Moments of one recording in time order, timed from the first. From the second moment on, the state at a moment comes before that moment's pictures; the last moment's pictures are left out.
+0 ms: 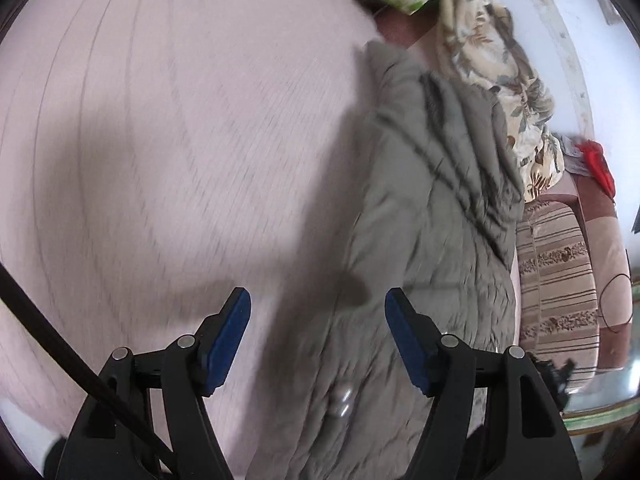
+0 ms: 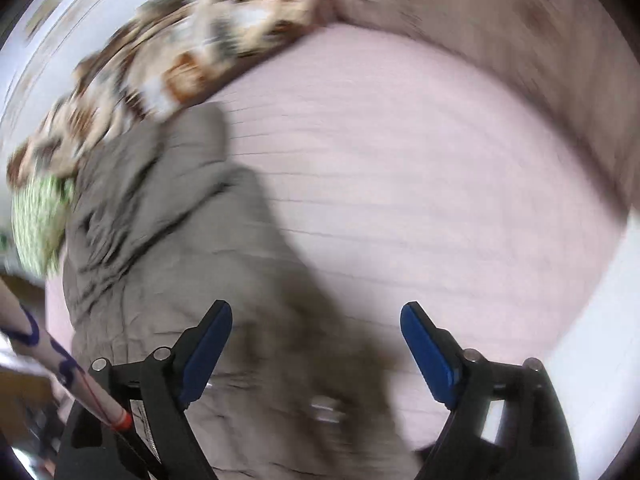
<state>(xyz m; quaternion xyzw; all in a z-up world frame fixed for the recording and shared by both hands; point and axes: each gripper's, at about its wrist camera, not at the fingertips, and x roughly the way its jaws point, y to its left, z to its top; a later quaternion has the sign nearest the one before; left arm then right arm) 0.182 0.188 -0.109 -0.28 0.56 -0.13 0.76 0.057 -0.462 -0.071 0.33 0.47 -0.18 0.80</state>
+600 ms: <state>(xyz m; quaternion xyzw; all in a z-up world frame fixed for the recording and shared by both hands) 0.087 0.161 -0.141 -0.37 0.57 -0.25 0.69 0.013 -0.433 -0.142 0.42 0.46 -0.01 0.78</state>
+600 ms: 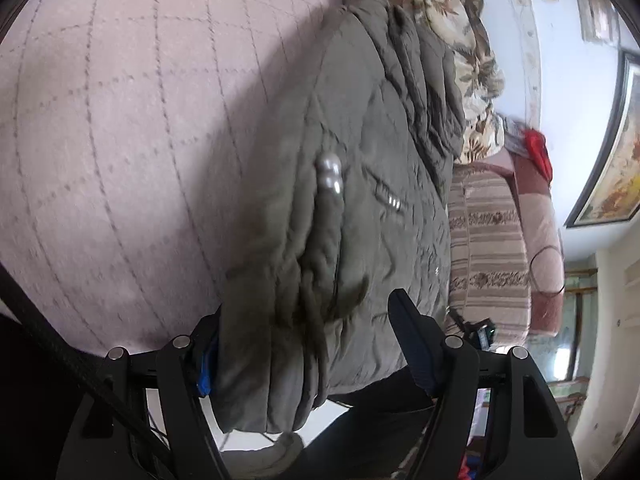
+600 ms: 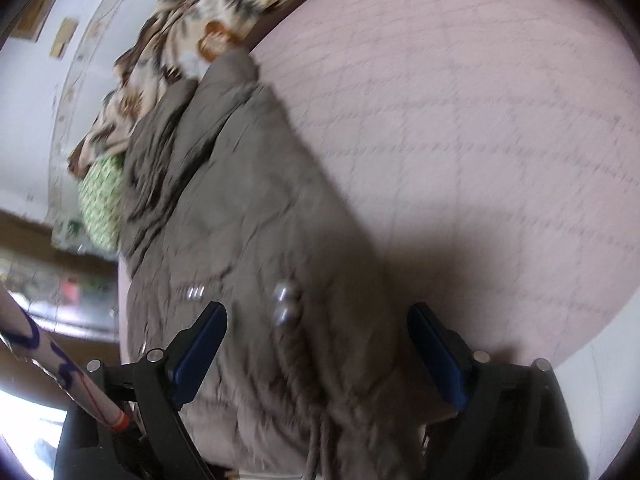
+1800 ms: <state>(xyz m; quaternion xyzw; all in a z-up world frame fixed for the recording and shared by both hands) 0.014 0.121 -0.041 -0.21 0.52 -0.19 0.81 -0.057 -0.356 -0.088 0.37 0.42 0.08 0.82</state>
